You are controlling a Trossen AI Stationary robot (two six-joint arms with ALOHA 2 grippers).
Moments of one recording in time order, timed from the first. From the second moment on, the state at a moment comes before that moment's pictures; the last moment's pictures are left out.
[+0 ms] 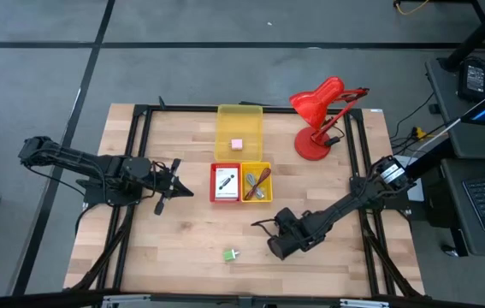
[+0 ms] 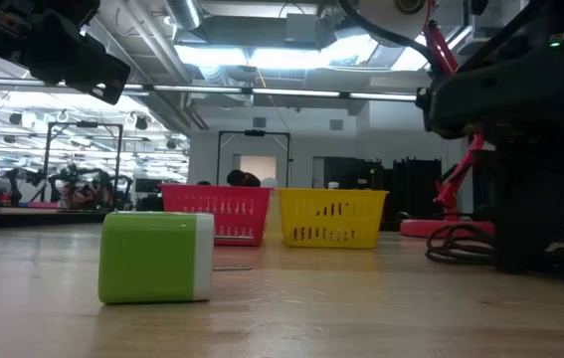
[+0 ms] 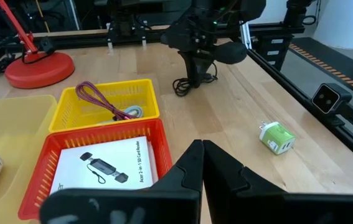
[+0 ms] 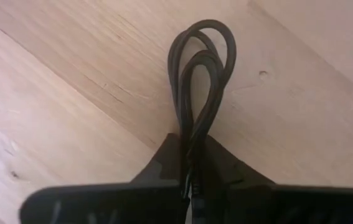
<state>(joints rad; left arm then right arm) -0.16 0.57 0.27 0.00 0.04 -0.02 0.55 1.92 1.14 -0.70 0.22 1.46</state>
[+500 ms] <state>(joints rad) -0.16 0.57 0.27 0.00 0.04 -0.02 0.62 1.82 1.21 -0.56 0.51 1.21</state>
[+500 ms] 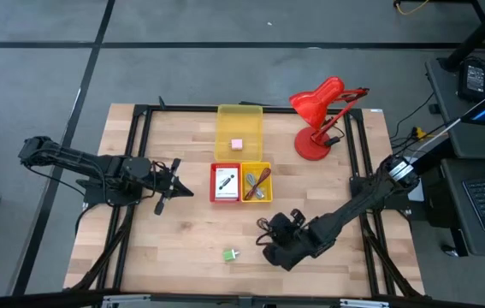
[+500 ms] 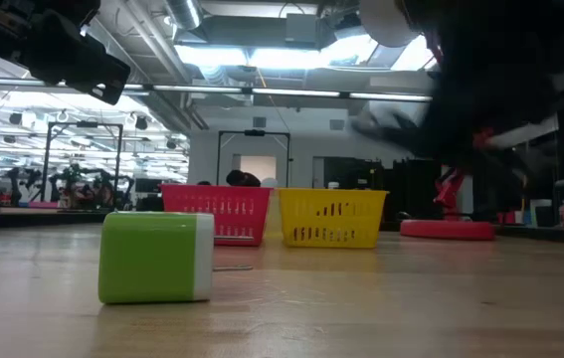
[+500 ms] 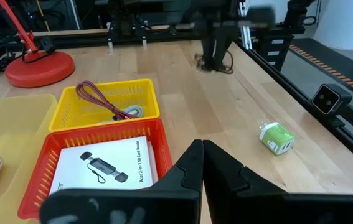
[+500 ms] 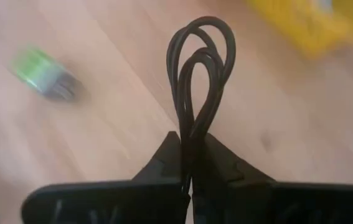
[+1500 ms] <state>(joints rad) -0.16 0.57 0.27 0.00 0.04 -0.02 0.62 1.77 0.78 0.78 0.83 0.30</state>
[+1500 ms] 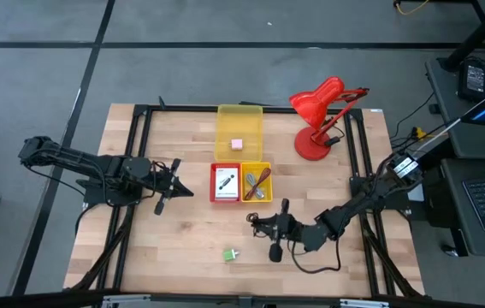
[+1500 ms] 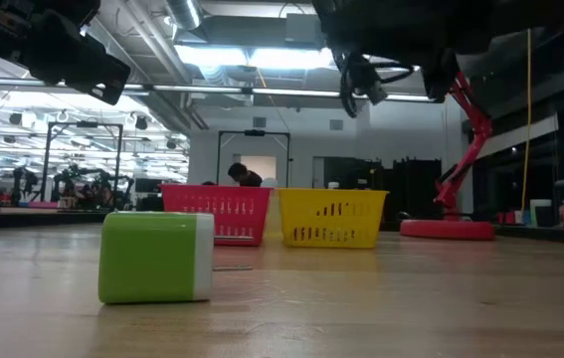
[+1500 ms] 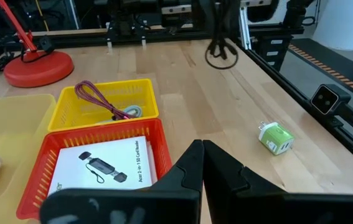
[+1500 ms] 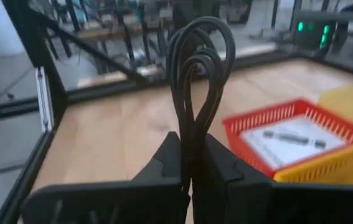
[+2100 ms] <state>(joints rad) -0.16 0.57 0.27 0.00 0.04 0.01 0.58 1.77 0.77 0.87 0.91 0.15</state>
